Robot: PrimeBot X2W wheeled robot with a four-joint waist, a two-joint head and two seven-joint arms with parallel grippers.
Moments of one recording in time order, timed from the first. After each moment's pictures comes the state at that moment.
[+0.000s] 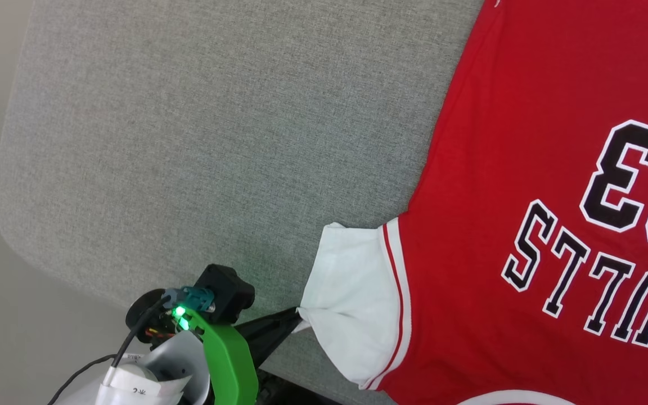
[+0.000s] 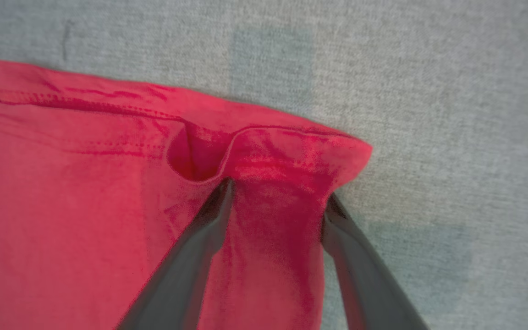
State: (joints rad) left arm -0.31 0.74 -0.82 -0.33 -0.84 0.02 0.36; right arm -1.08 -0.57 -0.15 0.32 0.29 0.13 1.46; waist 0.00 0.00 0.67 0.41
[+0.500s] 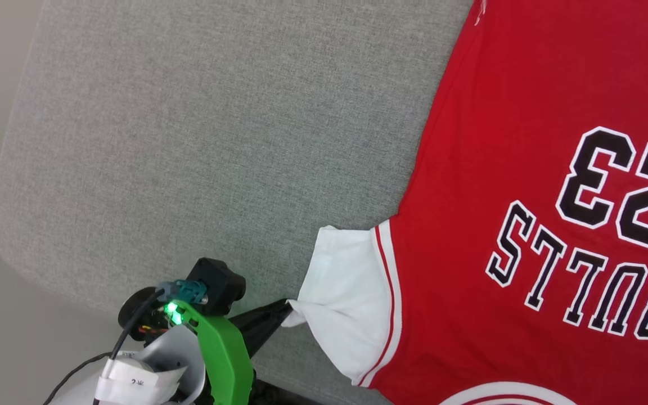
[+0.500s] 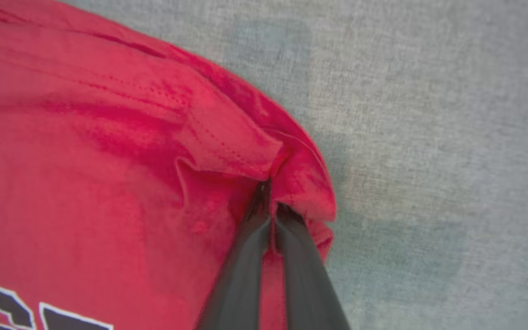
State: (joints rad) left arm -0.31 0.72 -0.81 -0.27 -0.84 0.02 0.33; right arm -0.97 -0.57 -0.14 0.34 0.31 0.13 1.42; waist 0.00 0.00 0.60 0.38
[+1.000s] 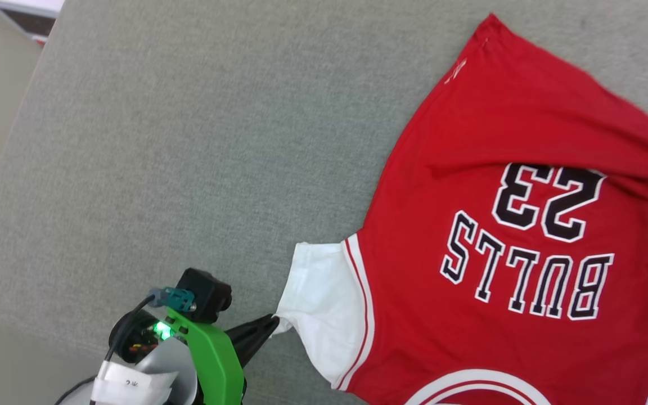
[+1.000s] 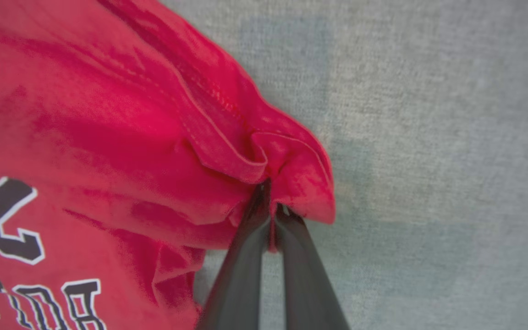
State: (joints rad) left arm -0.27 0.73 -0.80 -0.23 -0.89 0.05 0.33; right arm -0.62 -0.51 -0.20 0.34 0.40 0.13 1.31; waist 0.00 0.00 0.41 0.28
